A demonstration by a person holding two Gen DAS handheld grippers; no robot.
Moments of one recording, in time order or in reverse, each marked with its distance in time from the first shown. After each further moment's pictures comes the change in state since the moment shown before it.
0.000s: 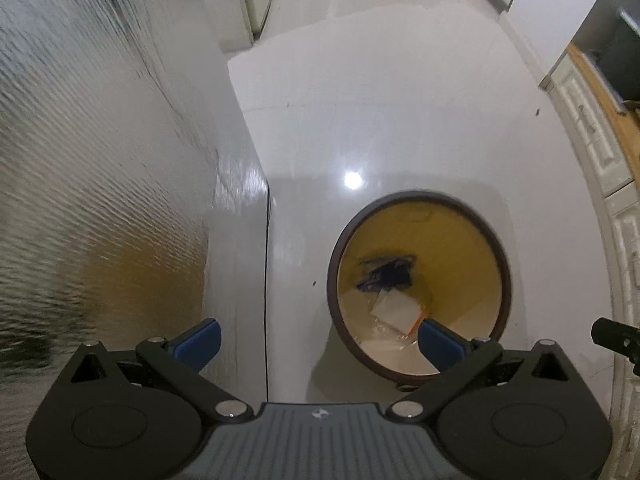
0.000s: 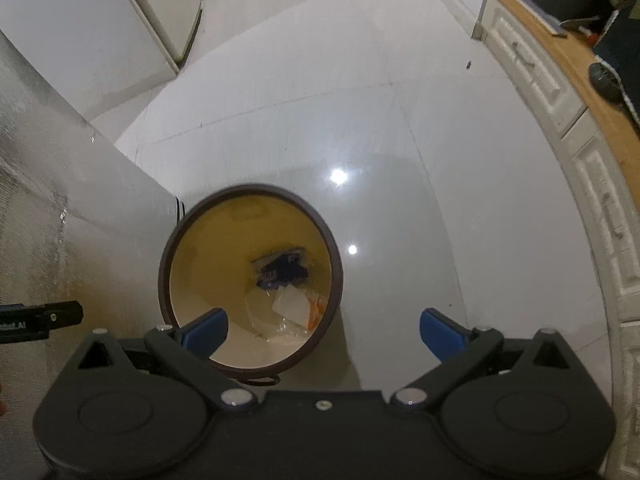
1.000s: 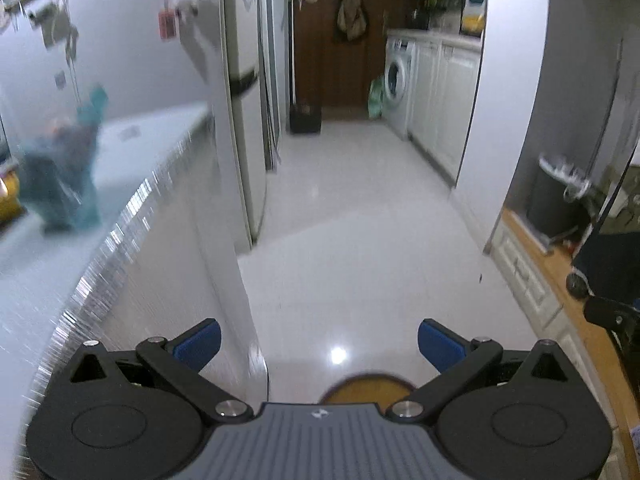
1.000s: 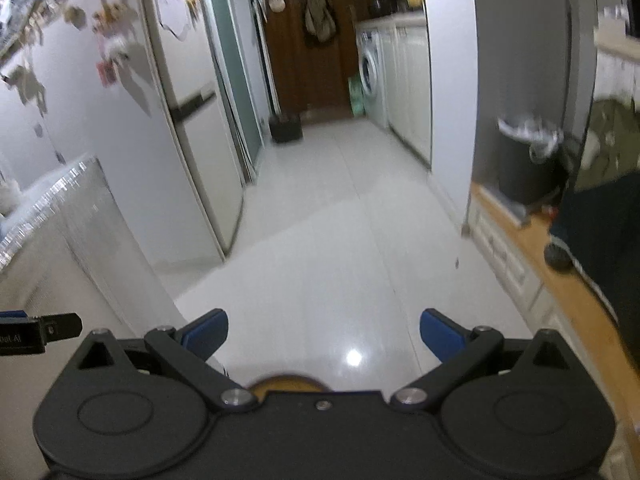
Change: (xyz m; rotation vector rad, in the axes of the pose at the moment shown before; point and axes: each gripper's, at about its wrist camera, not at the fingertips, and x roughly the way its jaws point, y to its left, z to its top) left arm -0.246 -0.012 -0.032 0.026 -0.592 -0.028; right arm -0.233 0.008 -0.010 -0.057 -0.618 0.075
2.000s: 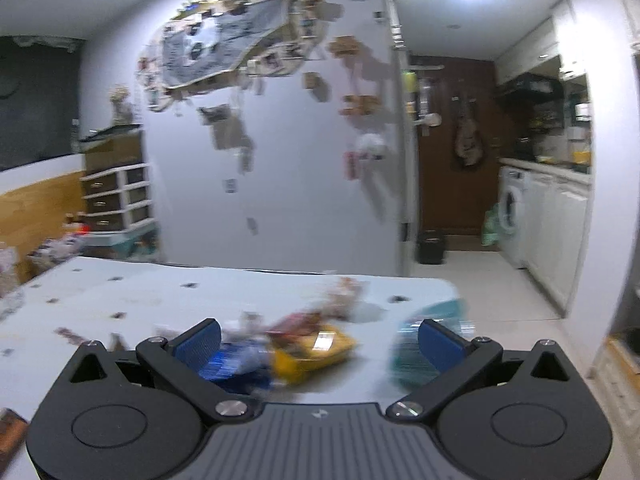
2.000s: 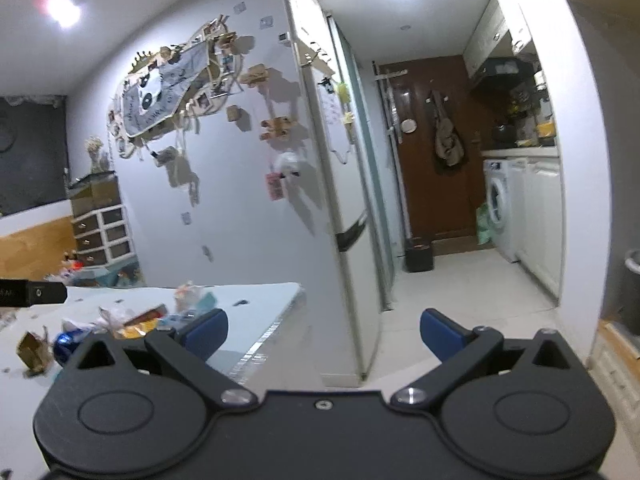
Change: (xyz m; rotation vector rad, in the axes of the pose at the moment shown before) left arm -0.181 0.214 0.042 -0.108 -0.342 0.358; right arm -0.071 0.174 0.047 -0.094 -0.326 0.378
